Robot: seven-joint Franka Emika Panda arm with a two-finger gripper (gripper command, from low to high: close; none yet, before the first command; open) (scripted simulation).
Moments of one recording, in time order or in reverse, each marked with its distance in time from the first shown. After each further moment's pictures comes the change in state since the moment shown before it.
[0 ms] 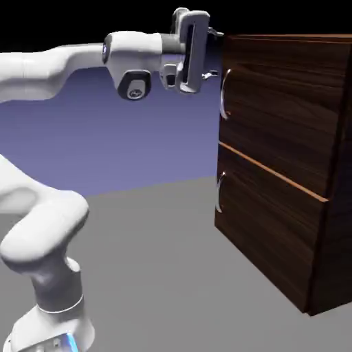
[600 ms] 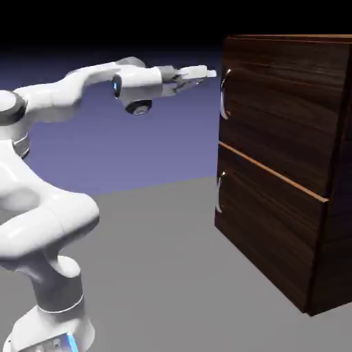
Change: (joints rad) arm -0.422 -0.196 0.521 0.319 0.783 0.069 0.774
